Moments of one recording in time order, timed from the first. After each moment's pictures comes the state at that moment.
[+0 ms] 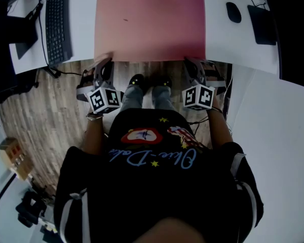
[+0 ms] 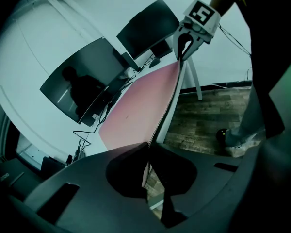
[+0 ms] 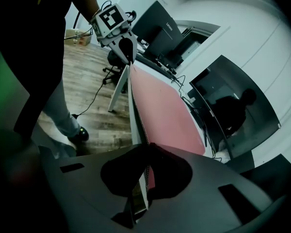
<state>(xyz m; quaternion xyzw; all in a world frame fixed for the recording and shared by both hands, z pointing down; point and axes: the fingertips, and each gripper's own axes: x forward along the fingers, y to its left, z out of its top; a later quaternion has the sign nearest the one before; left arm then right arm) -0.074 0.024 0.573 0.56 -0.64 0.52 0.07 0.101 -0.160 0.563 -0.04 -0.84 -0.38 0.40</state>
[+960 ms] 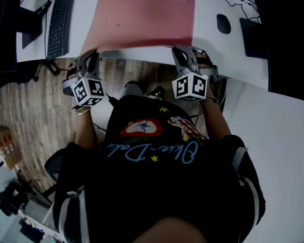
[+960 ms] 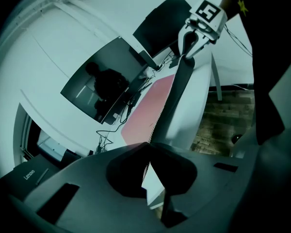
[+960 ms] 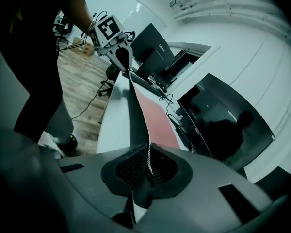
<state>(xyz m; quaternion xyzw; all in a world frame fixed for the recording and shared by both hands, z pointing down) -0.093 0.000 0.509 0.48 -0.71 0.52 0.07 0.062 -0.204 0.500 -0.06 -0.87 -0.41 0.28</state>
